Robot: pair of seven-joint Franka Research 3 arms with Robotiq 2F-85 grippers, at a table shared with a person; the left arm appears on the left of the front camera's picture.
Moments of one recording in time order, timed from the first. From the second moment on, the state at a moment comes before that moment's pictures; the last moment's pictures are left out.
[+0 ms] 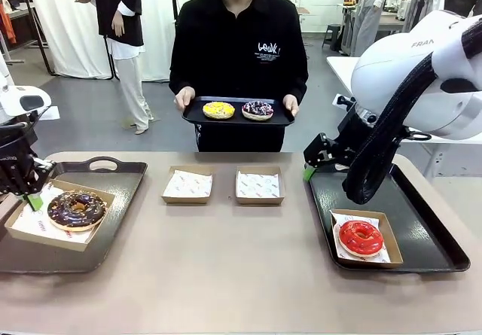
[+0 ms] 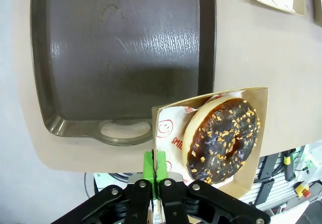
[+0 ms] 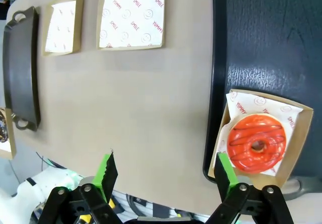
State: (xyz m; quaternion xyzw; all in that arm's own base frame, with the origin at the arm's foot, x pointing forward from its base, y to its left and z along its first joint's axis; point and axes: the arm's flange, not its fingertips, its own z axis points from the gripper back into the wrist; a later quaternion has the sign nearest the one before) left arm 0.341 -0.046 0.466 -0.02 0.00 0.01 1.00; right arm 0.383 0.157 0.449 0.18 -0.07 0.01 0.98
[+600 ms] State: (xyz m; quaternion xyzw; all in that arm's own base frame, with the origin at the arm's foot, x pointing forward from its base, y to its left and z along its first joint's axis) left arm 0.354 -0.031 0.450 0.02 -0.04 0.04 1.00; right arm 0.441 0.252 0.435 0.13 -0.06 -0.01 0.99
